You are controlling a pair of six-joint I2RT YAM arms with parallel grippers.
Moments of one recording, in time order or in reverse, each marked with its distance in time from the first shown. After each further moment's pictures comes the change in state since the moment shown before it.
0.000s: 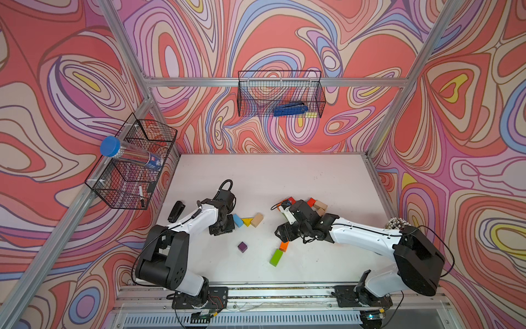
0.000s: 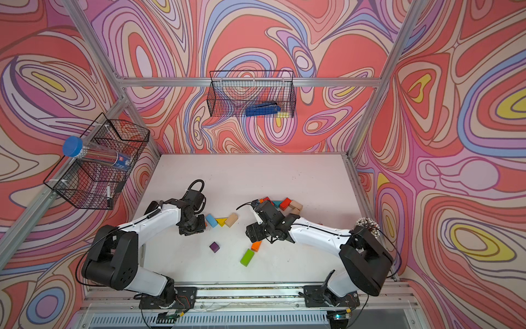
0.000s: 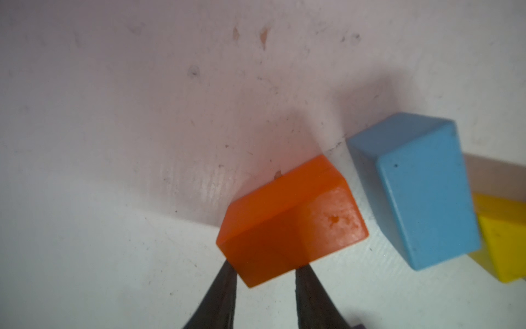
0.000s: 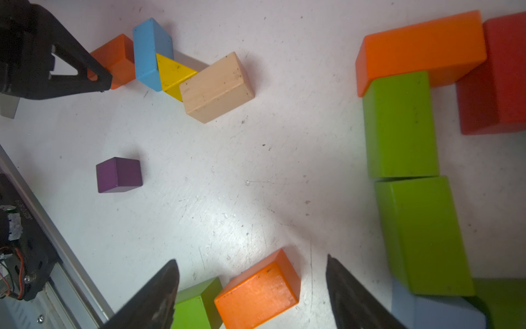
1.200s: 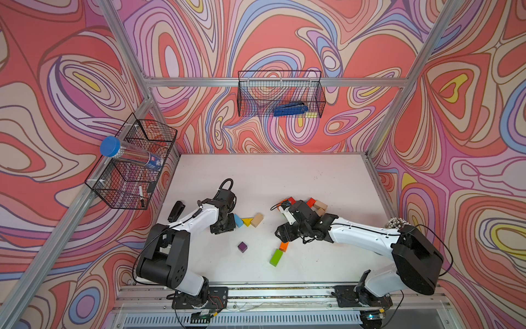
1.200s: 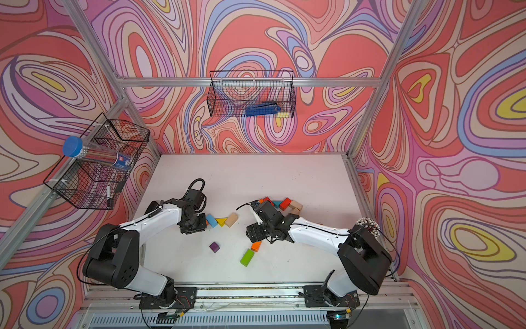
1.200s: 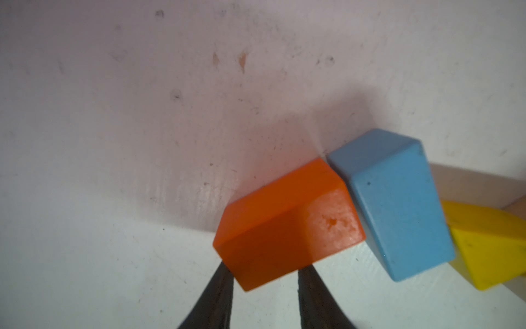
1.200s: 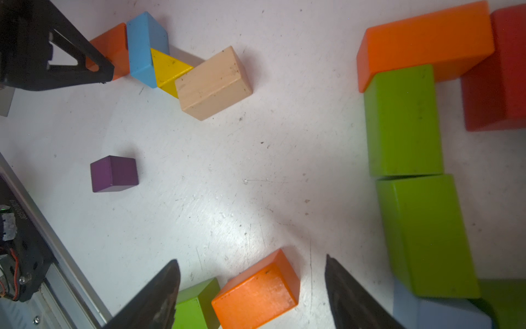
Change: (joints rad) left arm 0.000 0.011 0.000 0.040 0.012 0.019; right arm 0.000 0.010 0.000 0.000 0.000 0.001
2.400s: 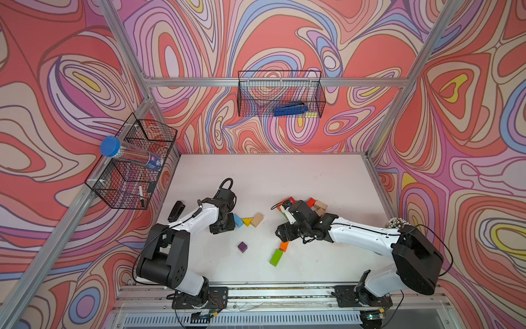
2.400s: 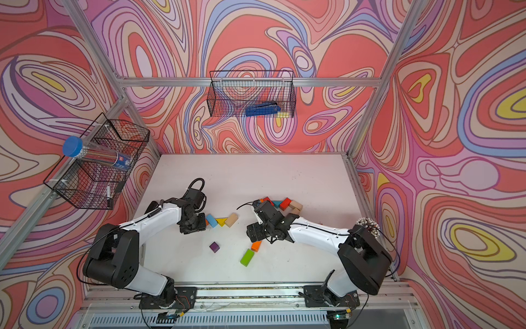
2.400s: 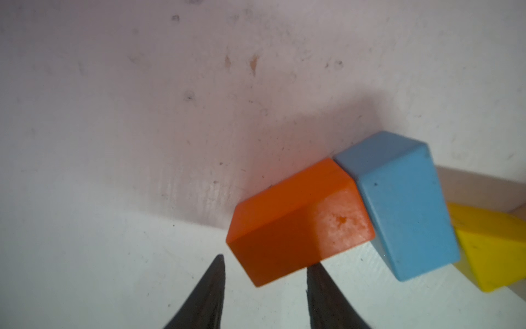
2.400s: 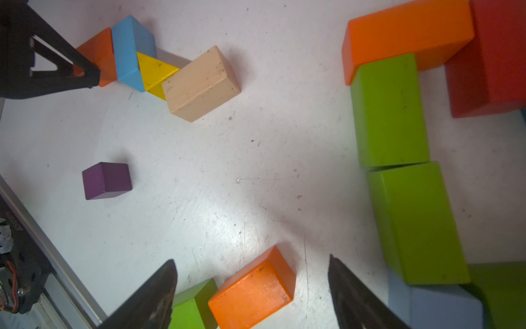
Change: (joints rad) left arm 0.000 -0.003 0.017 -0.033 -0.028 -0.012; right arm 0.000 0.000 0.006 -0.026 0.033 0.063
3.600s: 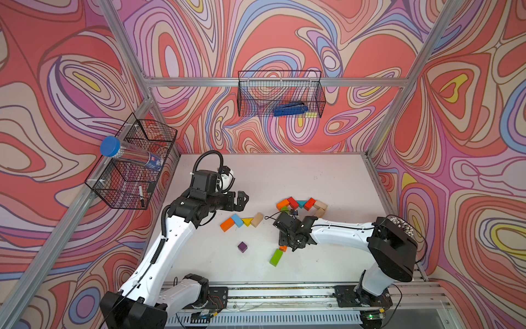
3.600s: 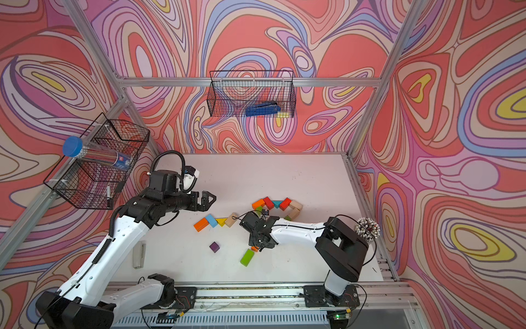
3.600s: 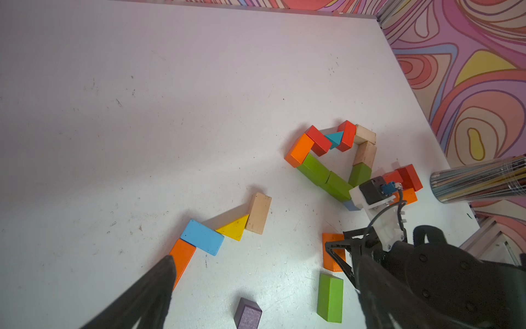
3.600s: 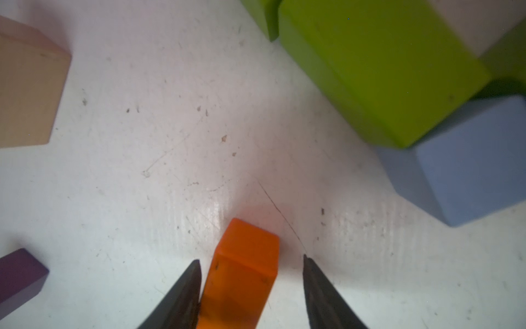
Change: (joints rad) left arm 0.000 -0.404 0.252 0.007 0.388 0.357; right arm 0.146 0.190 0.121 -0.243 0.217 0.619
